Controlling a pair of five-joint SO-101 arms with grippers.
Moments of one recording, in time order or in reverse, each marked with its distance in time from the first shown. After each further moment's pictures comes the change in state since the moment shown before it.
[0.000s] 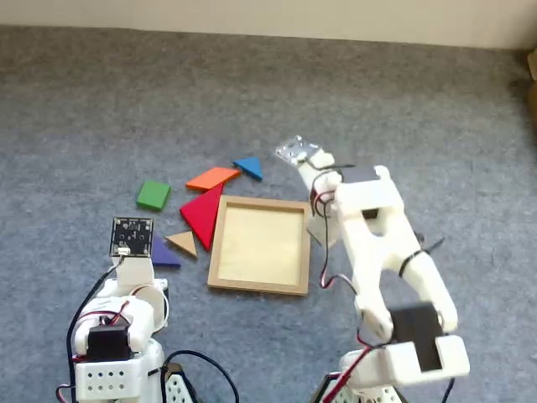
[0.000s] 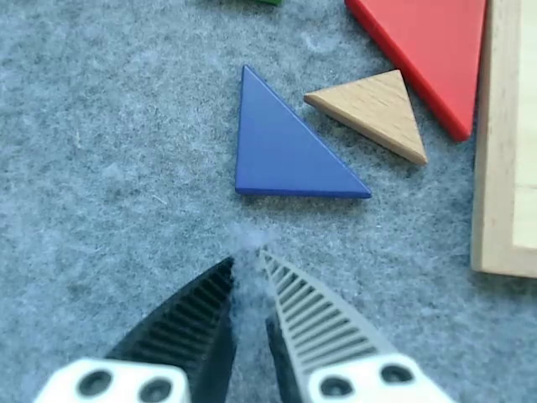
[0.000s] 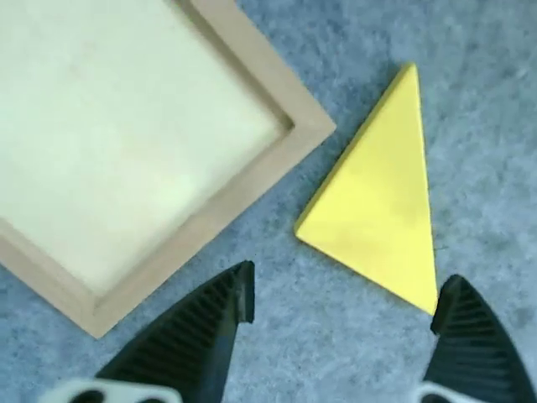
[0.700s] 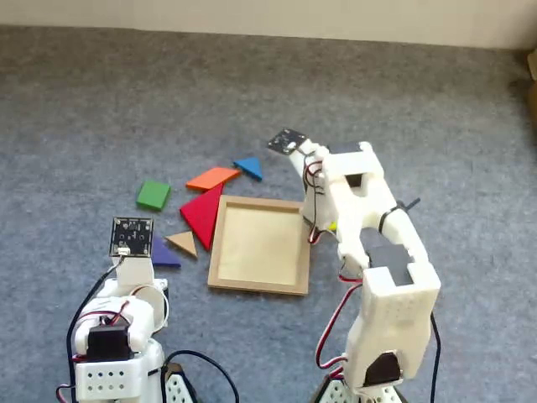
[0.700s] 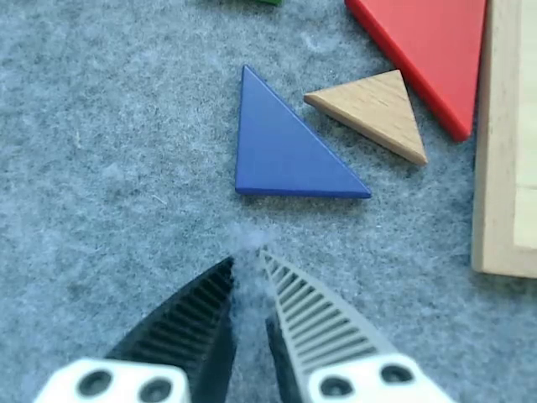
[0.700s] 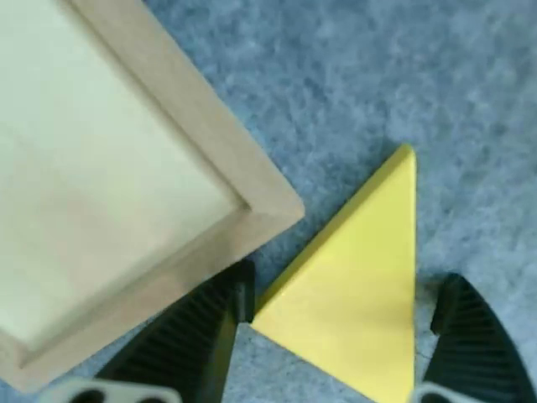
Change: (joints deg) left arm 0.0 0.0 0.0 0.0 0.0; right arm 1.1 25.1 -20.6 3.7 5.2
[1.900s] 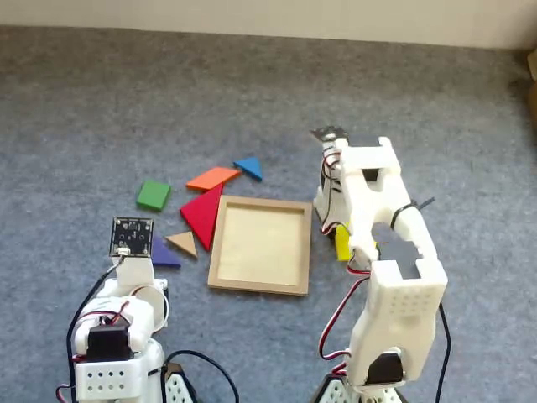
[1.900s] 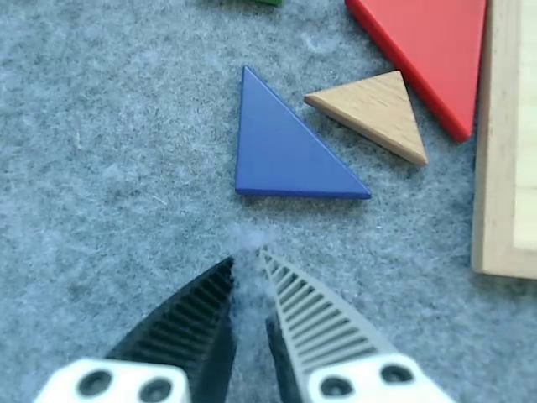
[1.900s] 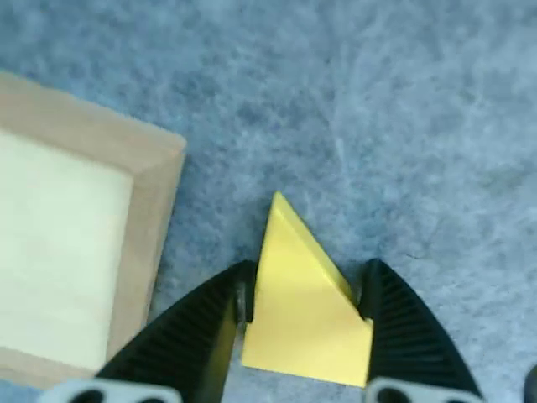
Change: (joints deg) left arm 0.0 0.0 0.0 0.0 0.0; right arm 6.0 2.2 -3.4 10.0 -29.3
